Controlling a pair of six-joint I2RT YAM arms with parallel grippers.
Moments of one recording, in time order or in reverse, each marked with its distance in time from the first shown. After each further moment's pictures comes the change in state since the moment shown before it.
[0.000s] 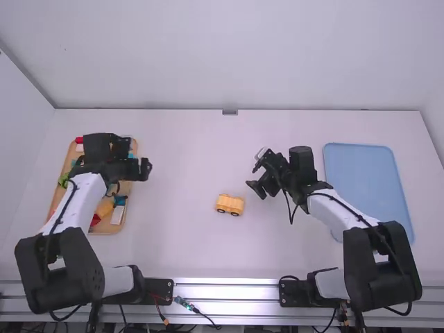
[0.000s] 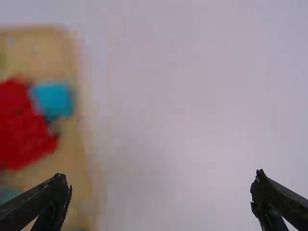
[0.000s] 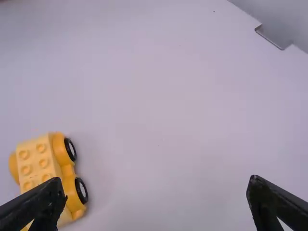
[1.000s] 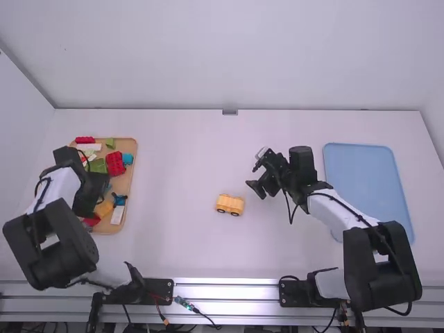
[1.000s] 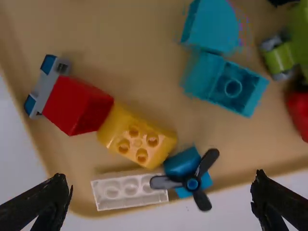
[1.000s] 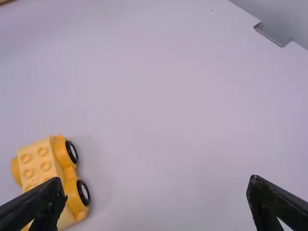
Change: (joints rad) left arm 0.270 0.195 0.102 -0.312 -0.292 -1.049; right arm 0.000 0.000 0.000 0.000 -0.001 0.020
